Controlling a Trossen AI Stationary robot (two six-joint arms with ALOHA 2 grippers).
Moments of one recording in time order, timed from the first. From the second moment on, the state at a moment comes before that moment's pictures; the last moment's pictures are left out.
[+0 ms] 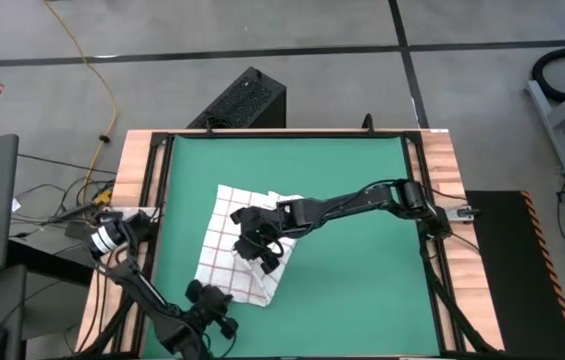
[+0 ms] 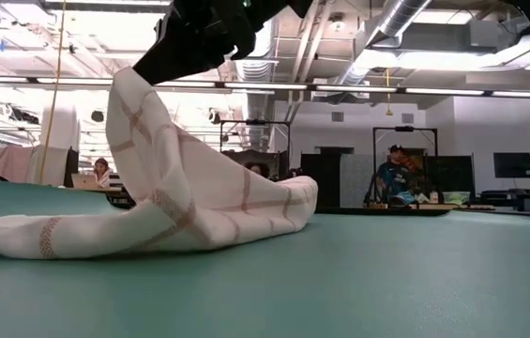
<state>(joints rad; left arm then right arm) -0.94 2.01 1.20 -0.73 -0.80 -1.83 0.12 2.13 1.84 -0.36 -0.13 -0.53</state>
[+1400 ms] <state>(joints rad) -0.91 2.03 1.20 -0.66 -0.78 -1.75 0.19 2.33 1.95 -0.03 -0.26 -0.77</state>
